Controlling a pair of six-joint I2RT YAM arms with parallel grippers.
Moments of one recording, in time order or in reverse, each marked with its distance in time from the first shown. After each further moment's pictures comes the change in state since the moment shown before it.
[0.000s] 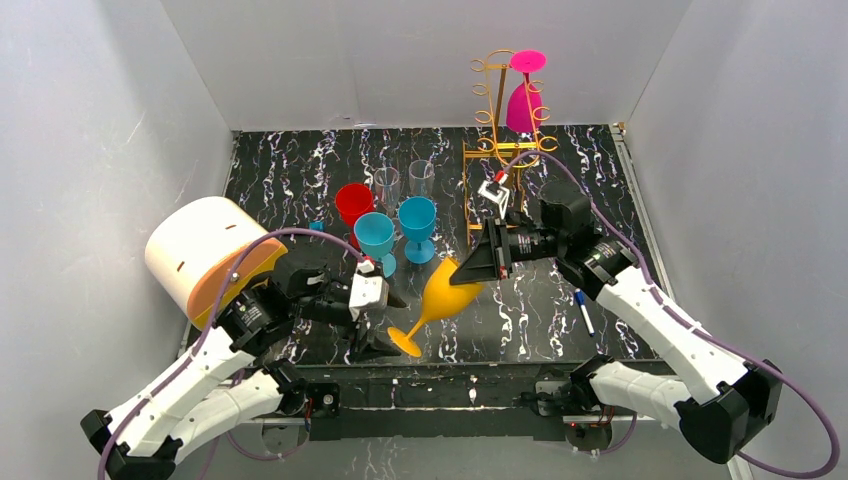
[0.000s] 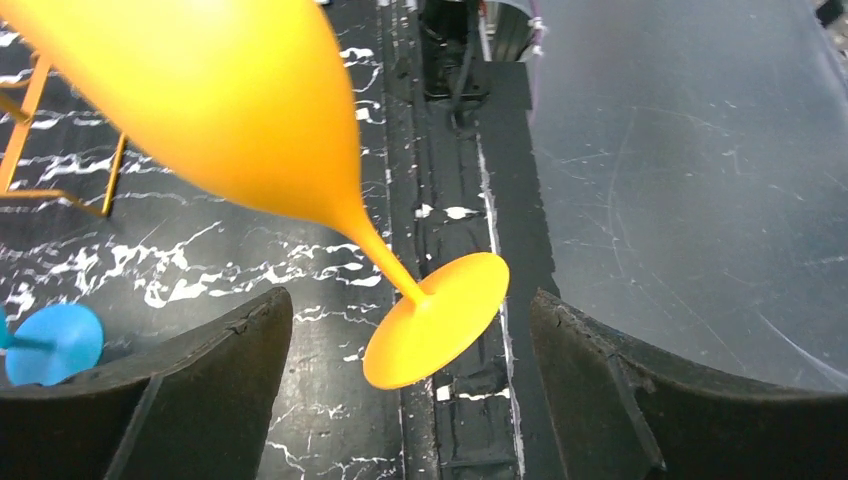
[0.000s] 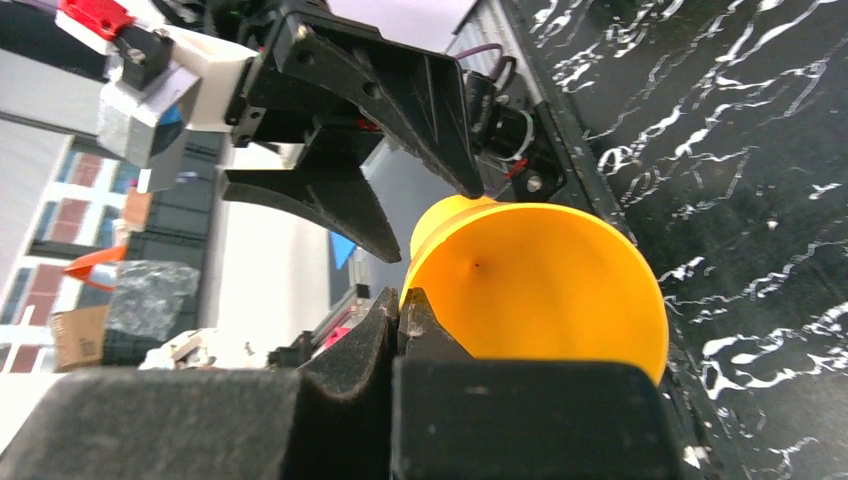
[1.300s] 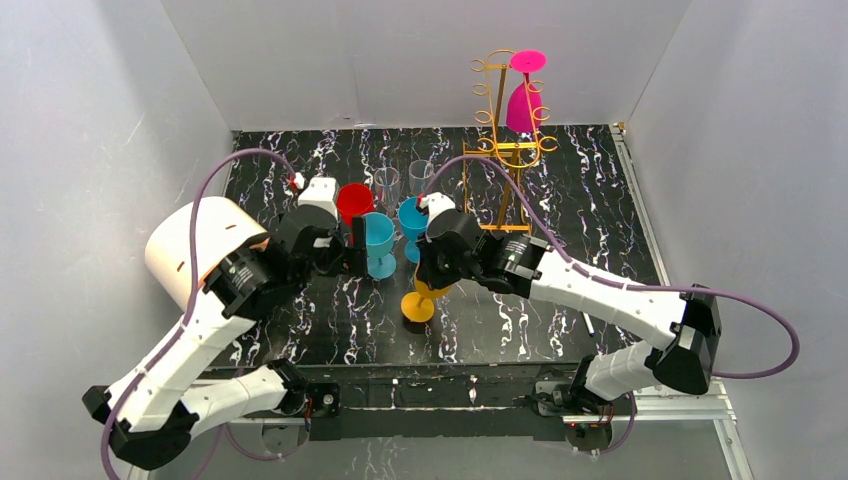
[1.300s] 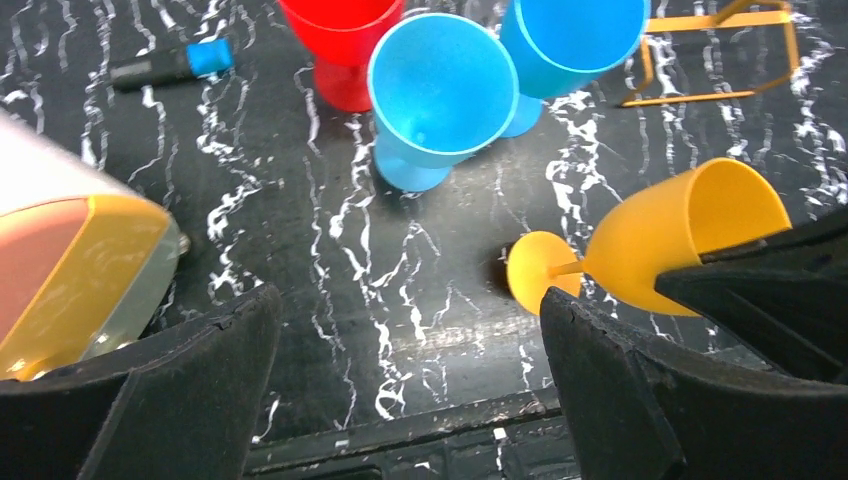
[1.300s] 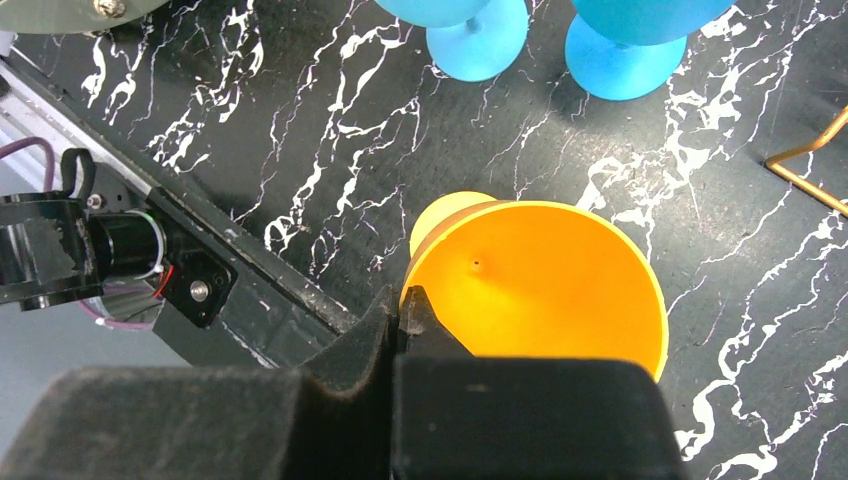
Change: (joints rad) left arm 0.010 0.209 0.396 -0.387 -1.247 -0.808; right arm 0.496 0.342 0.296 -0.362 1.156 -0.209
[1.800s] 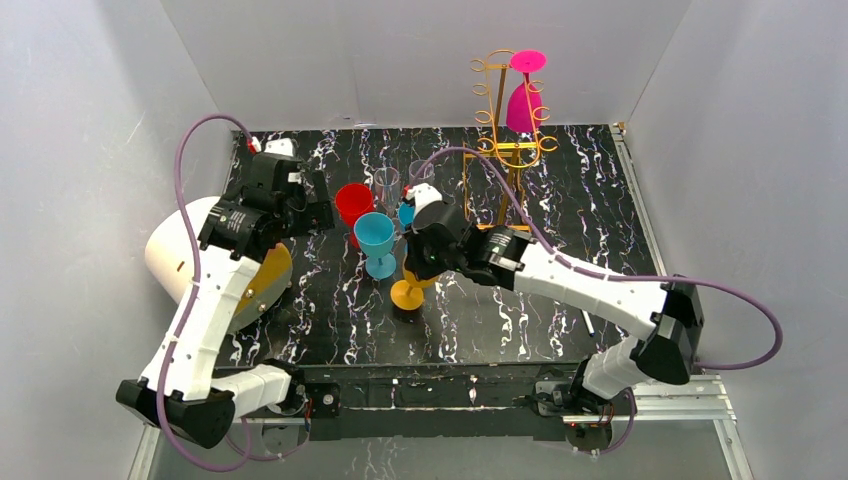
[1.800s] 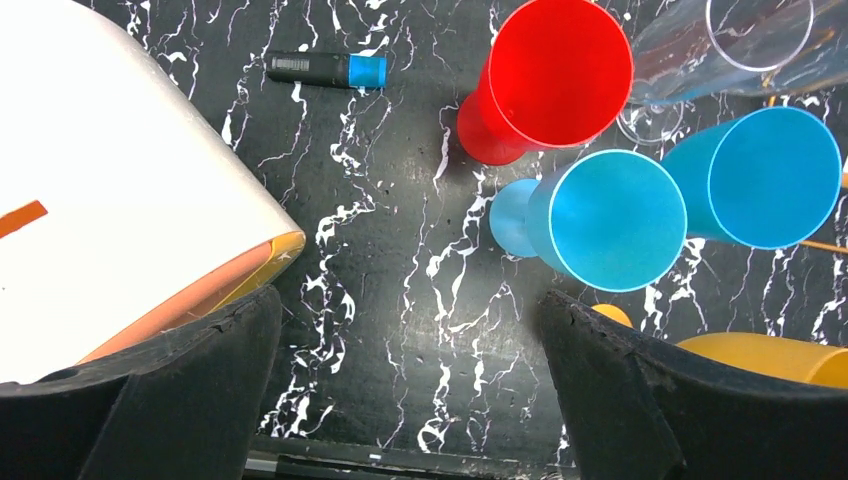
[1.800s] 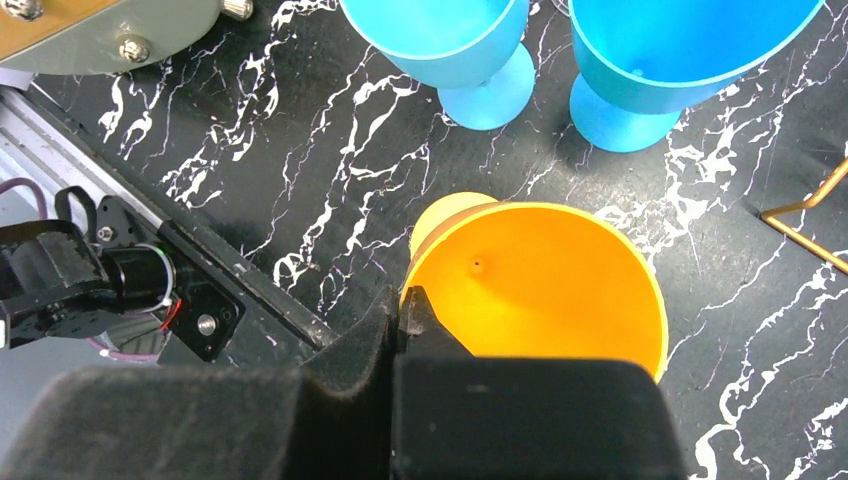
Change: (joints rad) left arm 0.426 0.219 0.212 -0.098 0.101 0.090; right arm 0.000 0.067 0.059 0.051 0.027 -0.026
